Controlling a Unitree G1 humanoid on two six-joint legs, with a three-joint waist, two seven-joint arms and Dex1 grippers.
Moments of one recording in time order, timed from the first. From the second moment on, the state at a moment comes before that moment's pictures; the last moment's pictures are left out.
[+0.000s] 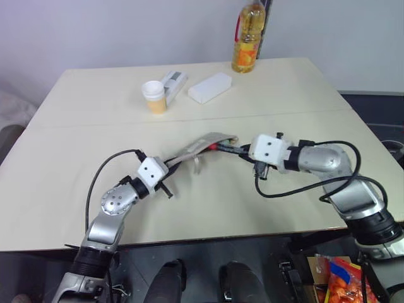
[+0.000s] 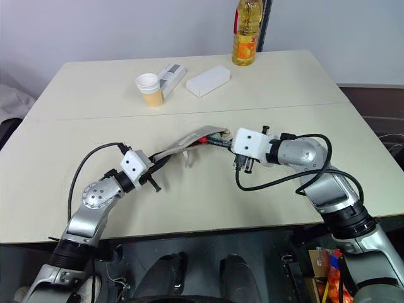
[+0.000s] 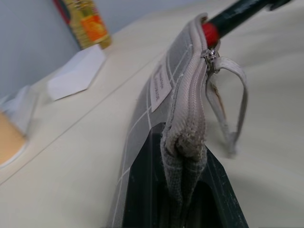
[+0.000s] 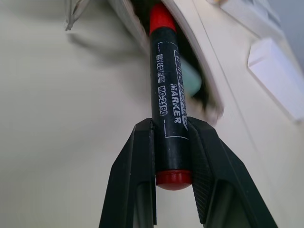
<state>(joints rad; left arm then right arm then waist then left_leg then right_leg) -0.22 0.39 -0.11 0.01 -0.06 -0.15 -0.64 -0.55 -0.79 0.27 -0.21 -0.10 0.28 0.89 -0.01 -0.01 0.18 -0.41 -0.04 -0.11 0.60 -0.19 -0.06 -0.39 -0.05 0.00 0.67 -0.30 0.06</state>
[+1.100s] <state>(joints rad) -0.32 0.24 -0.10 0.04 -0.10 -0.07 -0.55 -0.44 -0.52 0.04 -0.42 0.29 0.72 0.85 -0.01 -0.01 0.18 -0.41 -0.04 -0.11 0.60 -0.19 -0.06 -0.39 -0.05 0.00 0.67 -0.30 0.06</state>
